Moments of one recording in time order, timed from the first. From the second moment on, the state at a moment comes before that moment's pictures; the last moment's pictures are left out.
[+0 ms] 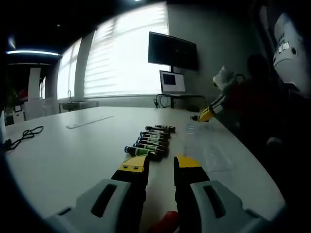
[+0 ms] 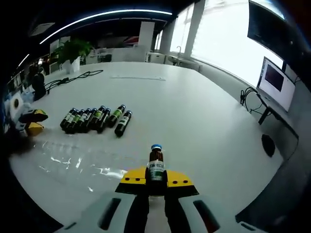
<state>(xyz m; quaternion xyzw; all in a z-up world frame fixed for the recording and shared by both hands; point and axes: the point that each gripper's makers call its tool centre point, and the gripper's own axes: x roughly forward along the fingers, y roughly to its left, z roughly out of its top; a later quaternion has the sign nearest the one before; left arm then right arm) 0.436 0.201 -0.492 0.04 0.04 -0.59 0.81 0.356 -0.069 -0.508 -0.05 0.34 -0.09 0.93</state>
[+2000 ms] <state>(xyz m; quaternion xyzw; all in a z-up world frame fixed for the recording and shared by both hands) 0.436 0.201 -0.494 0.04 0.04 -0.59 0.81 0.362 -0.066 -0.511 -0.06 0.37 0.00 0.93</state>
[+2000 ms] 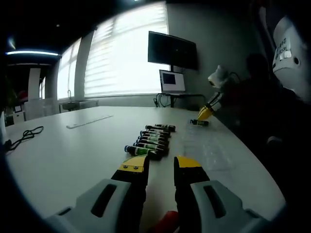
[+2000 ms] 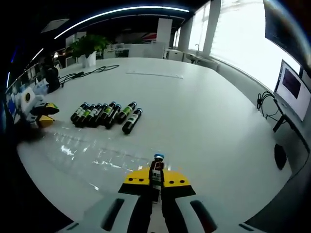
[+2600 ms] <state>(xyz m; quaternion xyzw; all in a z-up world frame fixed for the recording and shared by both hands) 0.436 0.201 -0.494 0.04 0.04 -0.59 0.81 0.361 -0.065 -0.516 -0.07 0.36 0.00 0.93</state>
